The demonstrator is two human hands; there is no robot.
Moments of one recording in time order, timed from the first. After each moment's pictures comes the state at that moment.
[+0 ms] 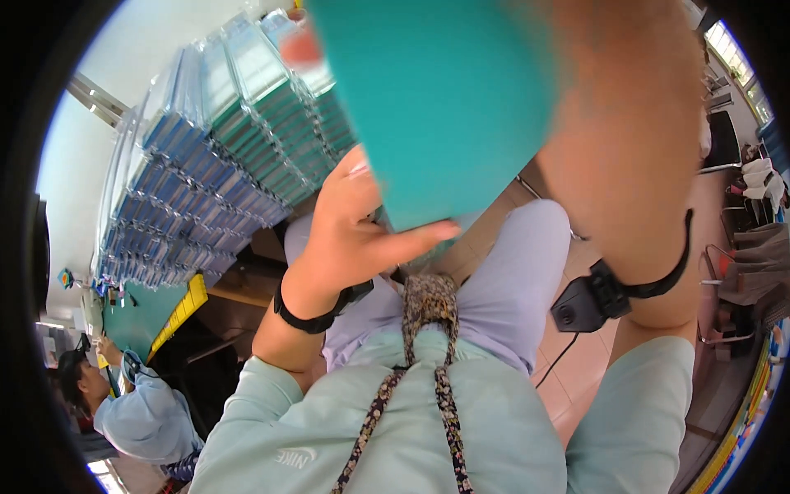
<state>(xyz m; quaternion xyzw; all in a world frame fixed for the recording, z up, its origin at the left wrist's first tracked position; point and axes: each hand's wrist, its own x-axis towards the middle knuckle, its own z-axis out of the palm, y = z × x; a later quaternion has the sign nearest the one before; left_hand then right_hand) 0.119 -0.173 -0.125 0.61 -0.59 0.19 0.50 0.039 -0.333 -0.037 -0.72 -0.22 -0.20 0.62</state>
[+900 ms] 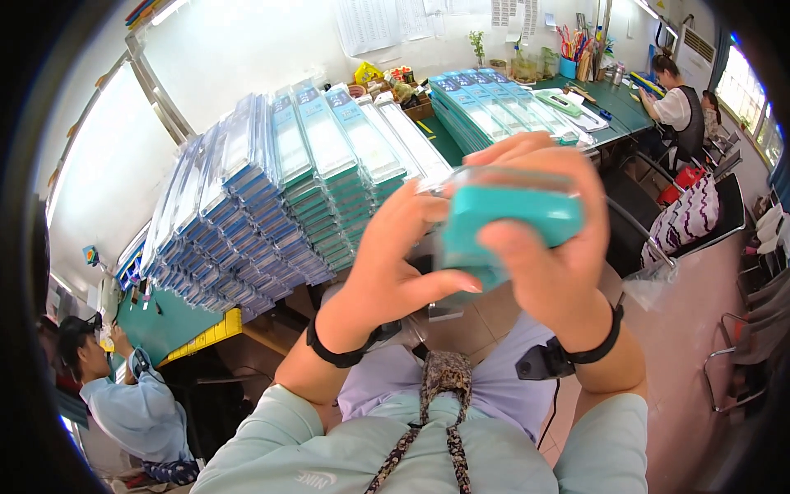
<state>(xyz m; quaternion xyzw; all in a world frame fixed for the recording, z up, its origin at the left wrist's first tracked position) 0.117 -0.168 -0.066 0.62 -0.58 0.23 0.47 0.057 -0.338 -0.031 -0.67 -0.39 -0.43 0.46</state>
